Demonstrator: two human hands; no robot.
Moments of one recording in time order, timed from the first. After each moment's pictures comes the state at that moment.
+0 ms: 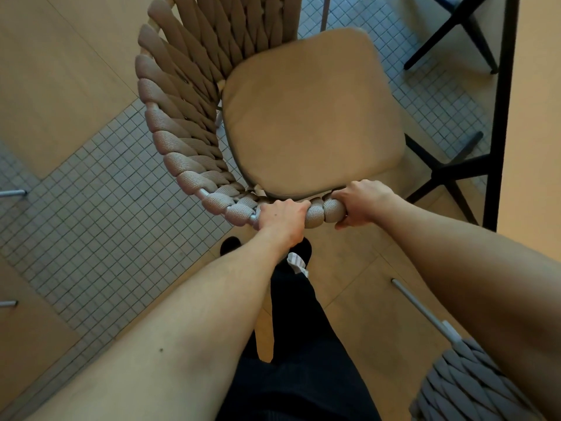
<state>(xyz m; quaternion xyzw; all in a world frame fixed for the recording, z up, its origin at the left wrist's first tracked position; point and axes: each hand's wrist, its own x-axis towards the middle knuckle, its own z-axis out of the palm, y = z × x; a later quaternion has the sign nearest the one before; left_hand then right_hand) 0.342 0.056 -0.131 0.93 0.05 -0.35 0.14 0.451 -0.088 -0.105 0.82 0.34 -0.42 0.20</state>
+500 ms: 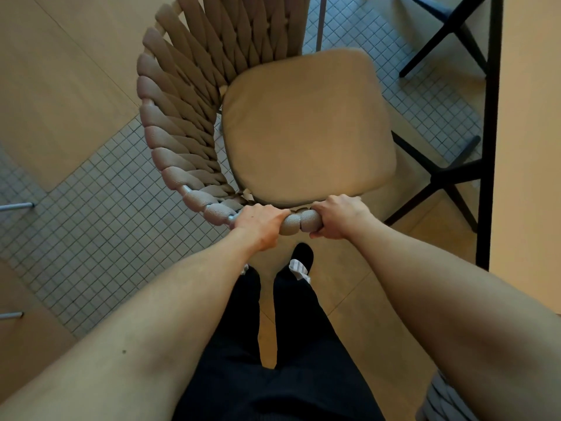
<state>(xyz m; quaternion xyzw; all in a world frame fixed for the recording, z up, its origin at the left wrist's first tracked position) 0.334 0.102 -0.129 0.93 -0.02 -0.34 0.10 0.422 -0.063 -0.106 0.84 0.31 -0.43 0.14</state>
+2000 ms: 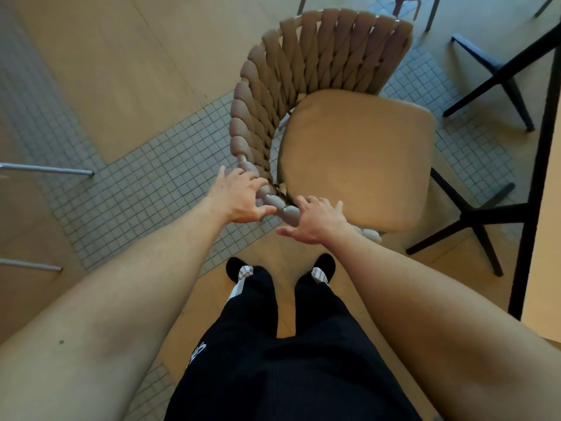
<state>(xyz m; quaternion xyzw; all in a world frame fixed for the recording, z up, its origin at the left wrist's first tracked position) 0.268 0.268 -0.055 0.95 0.07 -0.29 0.07 0.336 0.078 -0.065 0.85 0.32 -0.41 0.05</state>
